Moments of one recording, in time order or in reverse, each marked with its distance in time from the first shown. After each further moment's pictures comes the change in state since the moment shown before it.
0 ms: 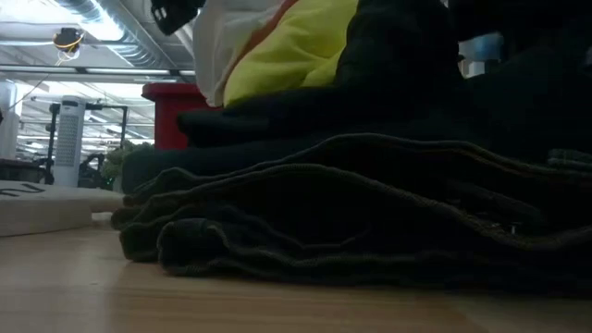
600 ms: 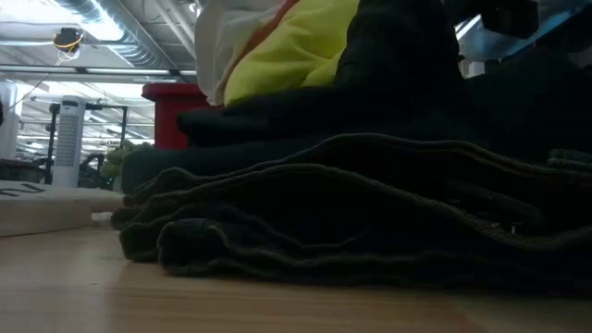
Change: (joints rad) left arm 0.121 0.110 0.000 0.330 0.228 0.170; right arm 0.021 -0.062 0.169 -0.119 0.419 0.033
